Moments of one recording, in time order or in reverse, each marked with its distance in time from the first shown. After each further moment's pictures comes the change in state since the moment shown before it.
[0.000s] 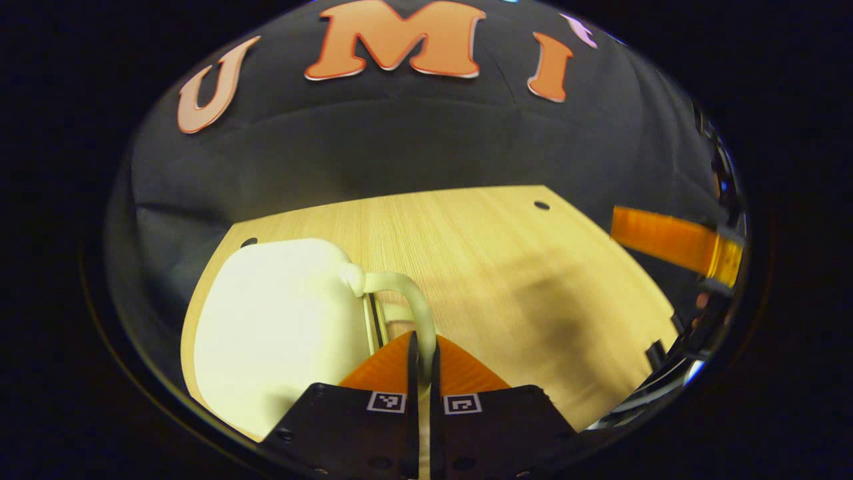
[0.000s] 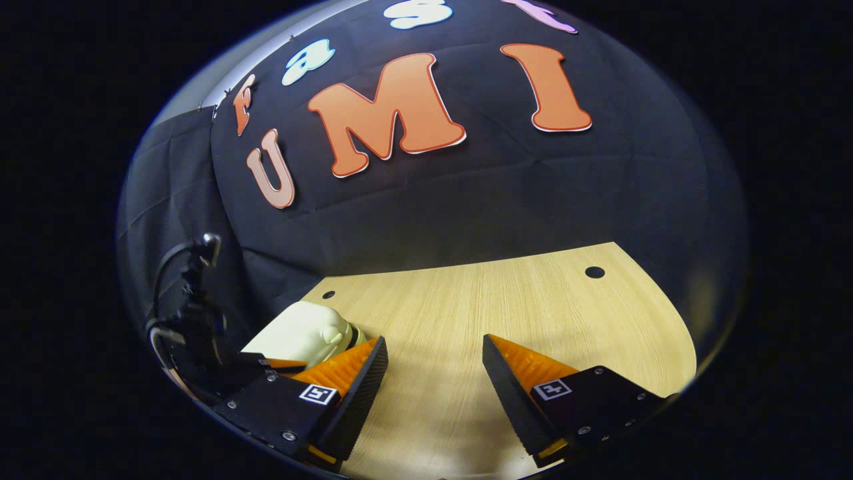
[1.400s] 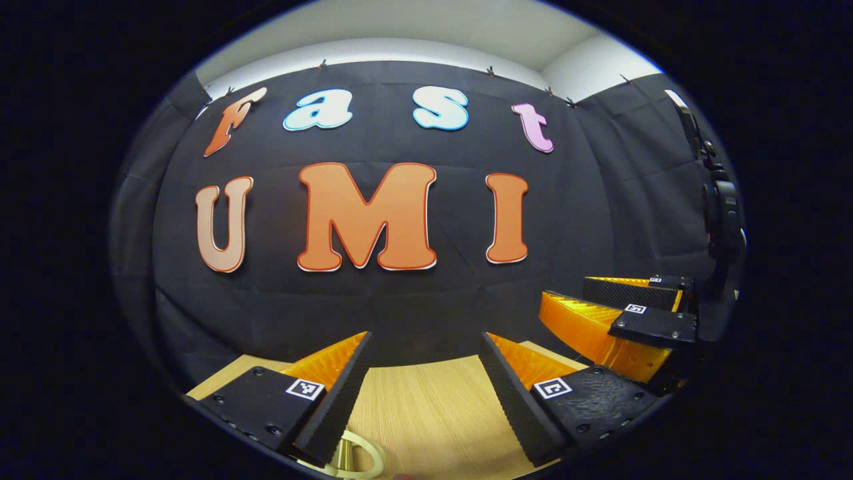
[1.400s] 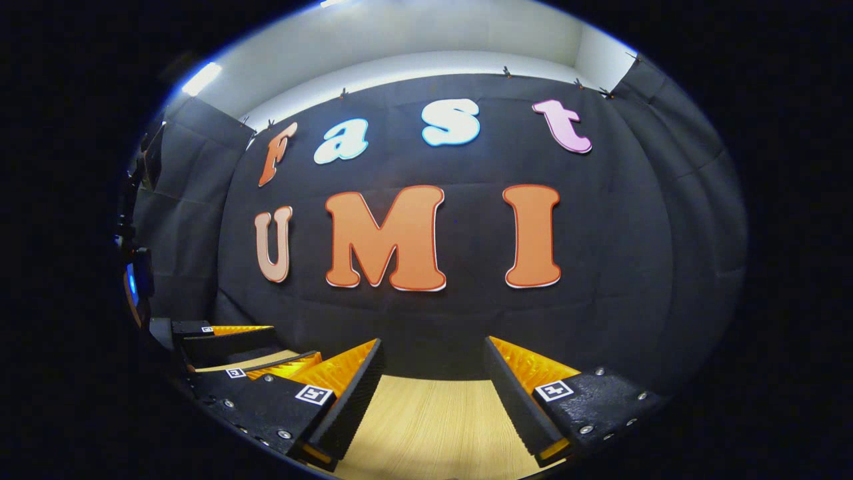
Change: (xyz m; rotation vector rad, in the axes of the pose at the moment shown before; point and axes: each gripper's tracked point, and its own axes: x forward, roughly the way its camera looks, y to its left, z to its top) left arm -0.156 -0.082 0.219 -0.039 -0.859 0.081; right arm -0.087 -0.009 0.154 -0.227 -0.583 -0.111
